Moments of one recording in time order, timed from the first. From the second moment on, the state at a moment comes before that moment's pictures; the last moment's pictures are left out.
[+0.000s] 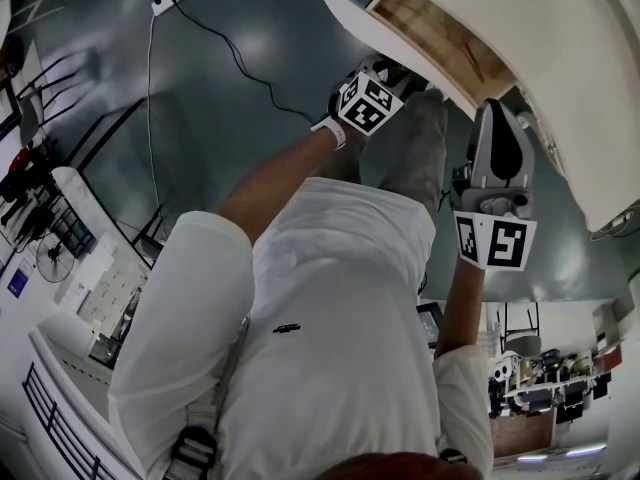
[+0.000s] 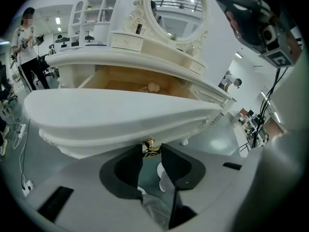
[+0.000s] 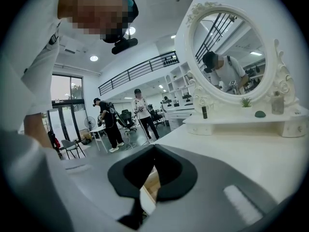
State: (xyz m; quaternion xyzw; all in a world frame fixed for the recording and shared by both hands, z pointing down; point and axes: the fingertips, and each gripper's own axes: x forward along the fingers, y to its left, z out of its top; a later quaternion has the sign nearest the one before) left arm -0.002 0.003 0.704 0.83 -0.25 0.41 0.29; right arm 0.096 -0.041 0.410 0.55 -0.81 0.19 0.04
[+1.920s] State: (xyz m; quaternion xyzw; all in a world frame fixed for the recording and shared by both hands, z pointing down) left arm -0.050 0.066 0.657 0.84 -0.23 0.41 0.28; right arm 0.073 -0.020 0.343 0.55 -0.82 0.16 0.03
